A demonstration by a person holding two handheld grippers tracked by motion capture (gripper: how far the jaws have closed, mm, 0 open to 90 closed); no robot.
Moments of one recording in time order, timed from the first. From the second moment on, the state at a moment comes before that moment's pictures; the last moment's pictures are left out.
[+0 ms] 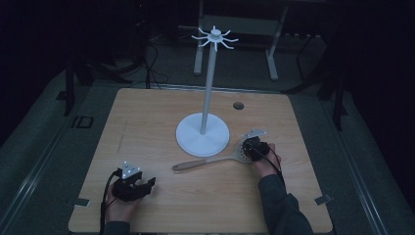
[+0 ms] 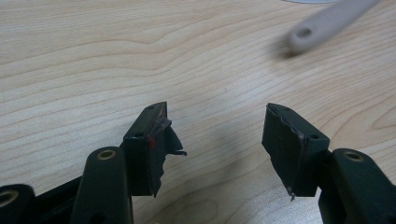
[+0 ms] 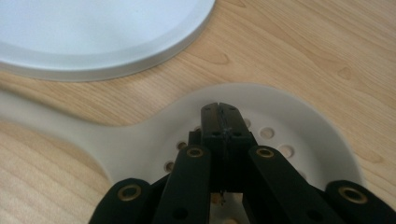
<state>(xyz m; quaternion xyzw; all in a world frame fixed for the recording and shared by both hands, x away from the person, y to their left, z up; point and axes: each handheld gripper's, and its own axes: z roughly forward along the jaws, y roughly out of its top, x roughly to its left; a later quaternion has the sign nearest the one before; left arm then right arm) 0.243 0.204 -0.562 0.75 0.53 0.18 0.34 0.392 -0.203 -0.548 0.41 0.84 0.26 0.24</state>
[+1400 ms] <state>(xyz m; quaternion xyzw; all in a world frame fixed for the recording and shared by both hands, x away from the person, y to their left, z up) 0.244 0.204 -0.562 0.75 0.53 0.18 0.34 0.367 -0.216 -0.534 0.41 0.84 0.27 0.22</state>
